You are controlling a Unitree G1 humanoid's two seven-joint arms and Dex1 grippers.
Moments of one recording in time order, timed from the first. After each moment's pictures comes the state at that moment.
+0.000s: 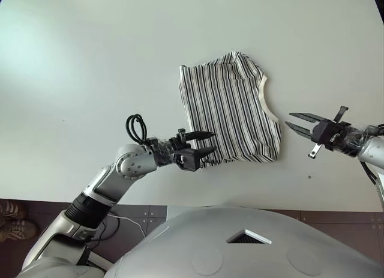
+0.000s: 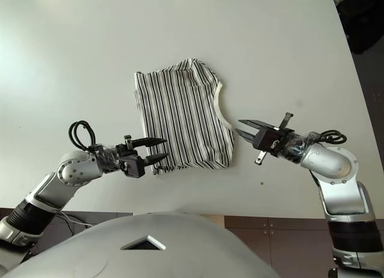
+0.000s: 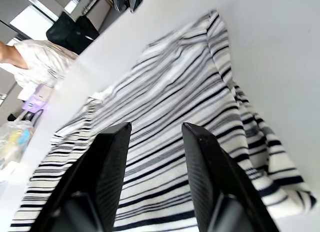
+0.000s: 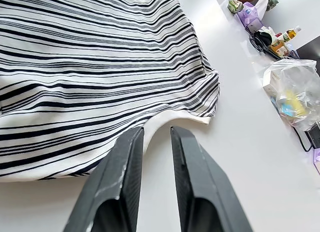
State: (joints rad) left arm 0.13 0.73 -0.50 -0.25 0.25 -0.33 -0.64; right arm 0.29 -0.83 -0.04 -0.27 0.04 -0.21 0.83
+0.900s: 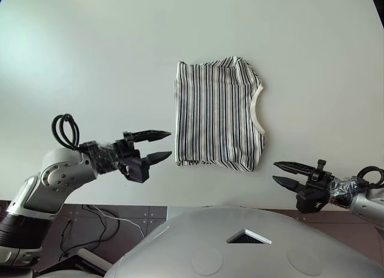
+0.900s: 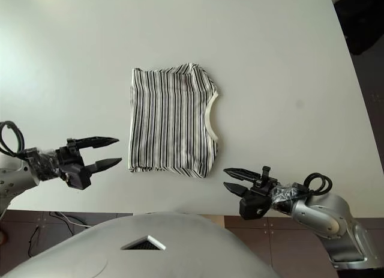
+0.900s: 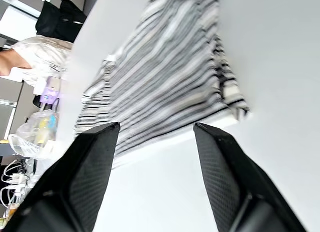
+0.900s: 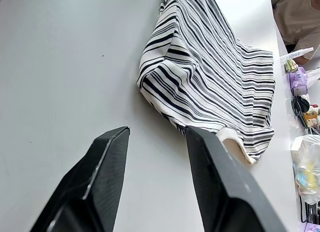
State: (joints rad) left arm 0.39 1.01 -0.07 -0.14 0.19 -0.81 -0.69; right arm 0.69 -0.86 -0.08 -0.38 -0.33 -0.70 0.71
